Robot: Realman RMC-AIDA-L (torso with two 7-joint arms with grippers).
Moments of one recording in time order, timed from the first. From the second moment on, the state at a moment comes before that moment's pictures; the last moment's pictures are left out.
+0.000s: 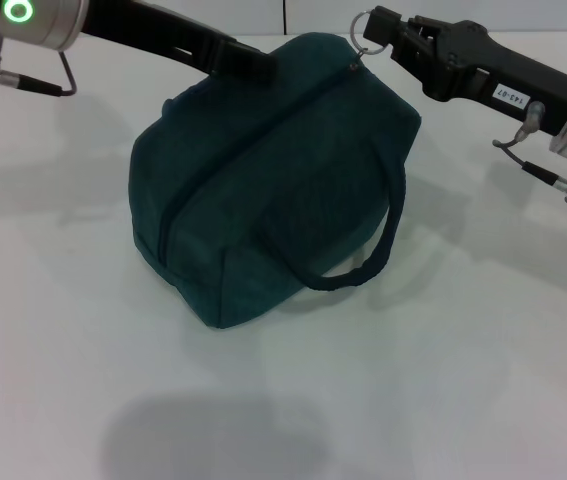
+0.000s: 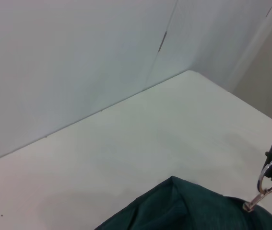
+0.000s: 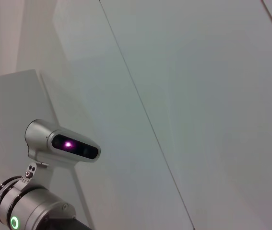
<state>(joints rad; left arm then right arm) -0.71 -2.04 1.03 1.32 2.19 1.56 -2.46 0.63 2.03 -1.39 -0.46 -0.86 -1.33 1.26</state>
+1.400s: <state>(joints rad) -0.73 -2.03 1.02 1.27 2.15 1.61 -2.39 0.62 2.02 -1.37 -0.38 -0.76 -1.27 1.26</state>
